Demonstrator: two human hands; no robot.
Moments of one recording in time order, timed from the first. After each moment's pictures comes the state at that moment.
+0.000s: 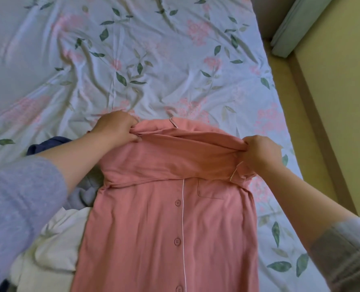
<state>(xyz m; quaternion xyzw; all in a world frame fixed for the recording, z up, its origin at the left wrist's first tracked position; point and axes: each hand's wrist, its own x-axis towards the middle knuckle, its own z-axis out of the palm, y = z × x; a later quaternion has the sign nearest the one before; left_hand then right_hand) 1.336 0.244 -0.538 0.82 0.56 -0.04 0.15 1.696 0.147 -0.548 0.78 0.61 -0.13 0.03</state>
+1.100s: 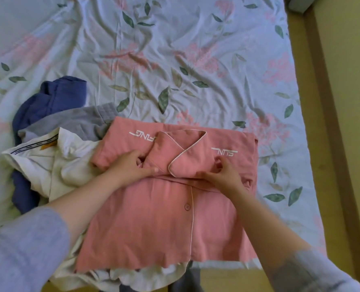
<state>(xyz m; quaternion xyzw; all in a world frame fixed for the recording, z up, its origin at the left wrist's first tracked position) 1.305 0.001 -0.611 0.64 0.64 -0.01 0.43 1.581 -0.059 -0.604 0.78 0.38 -0.46 -0.16</state>
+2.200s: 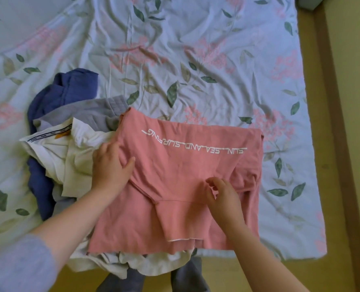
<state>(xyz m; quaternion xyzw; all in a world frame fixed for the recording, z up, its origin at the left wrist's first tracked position) 1.269 -0.044 -0.590 0.61 0.75 0.12 0.23 1.542 -0.136 -0.589 0.77 0.53 -0.33 -0.13</state>
